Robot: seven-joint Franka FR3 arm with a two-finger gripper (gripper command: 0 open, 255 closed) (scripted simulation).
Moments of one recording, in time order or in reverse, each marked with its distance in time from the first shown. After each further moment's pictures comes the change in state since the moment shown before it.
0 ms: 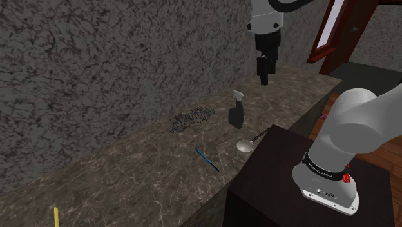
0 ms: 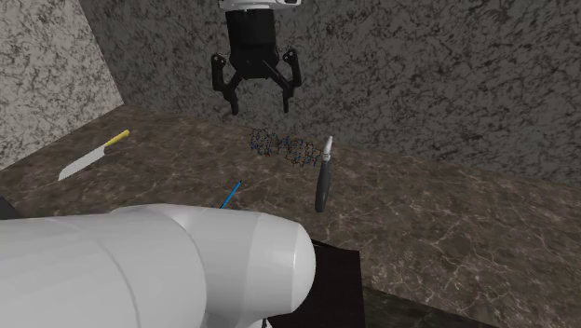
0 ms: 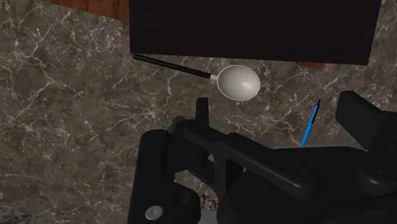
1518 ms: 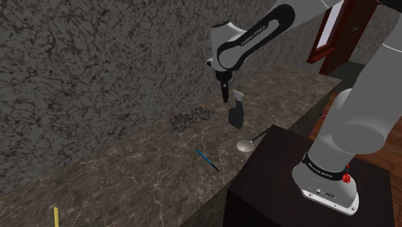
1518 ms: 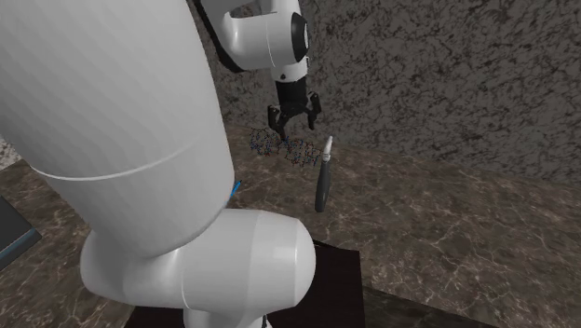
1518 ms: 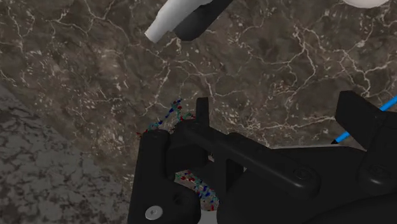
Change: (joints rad) arm 0.058 0.650 -0.156 0.074 -0.132 0.749 -0.501
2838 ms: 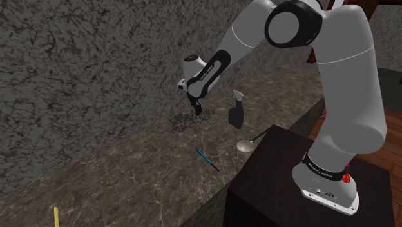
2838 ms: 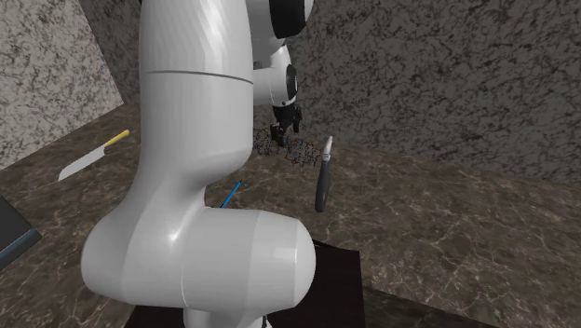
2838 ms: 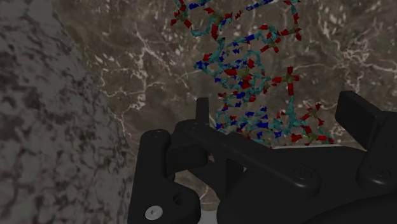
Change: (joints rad) arm -0.006 0.624 0.076 0.439 0.041 0.320 -0.348
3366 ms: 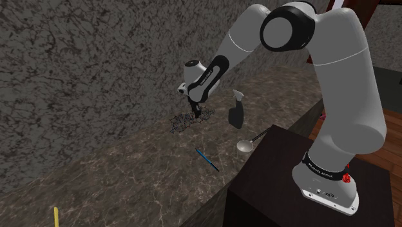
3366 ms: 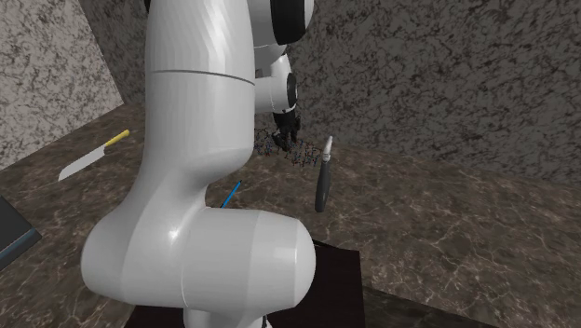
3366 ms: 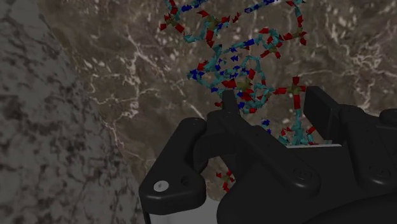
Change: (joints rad) arm 0.000 0.046 -0.003 0.002 -0.004 0.045 0.006
